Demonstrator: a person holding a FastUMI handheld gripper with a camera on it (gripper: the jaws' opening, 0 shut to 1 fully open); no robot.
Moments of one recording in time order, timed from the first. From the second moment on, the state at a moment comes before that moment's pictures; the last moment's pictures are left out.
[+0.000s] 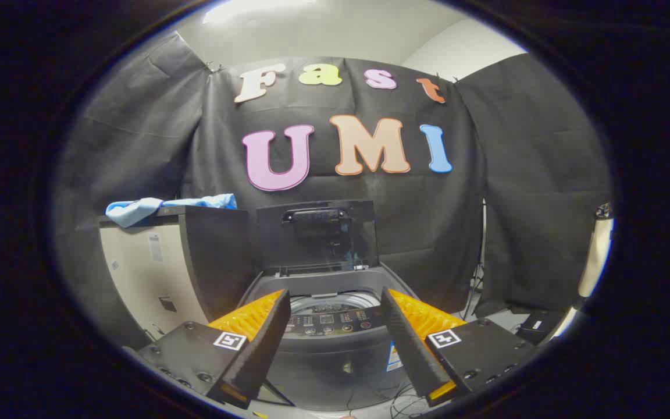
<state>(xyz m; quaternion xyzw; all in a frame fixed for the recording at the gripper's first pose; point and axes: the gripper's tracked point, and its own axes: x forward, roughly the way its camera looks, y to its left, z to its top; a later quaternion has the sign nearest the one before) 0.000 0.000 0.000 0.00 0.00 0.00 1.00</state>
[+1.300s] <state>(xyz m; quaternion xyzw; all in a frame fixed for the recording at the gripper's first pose) 0.016 0.145 0.079 -0.02 -0.01 0.08 1.00</state>
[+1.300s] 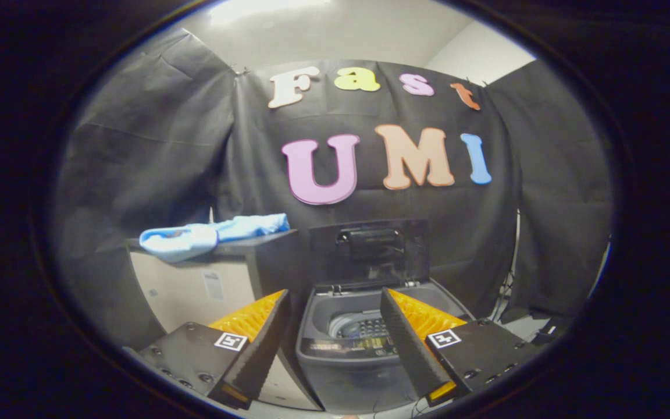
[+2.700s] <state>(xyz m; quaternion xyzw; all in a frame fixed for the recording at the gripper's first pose) 0.238 0.461 0.081 -0.08 0.29 0.19 0.94</state>
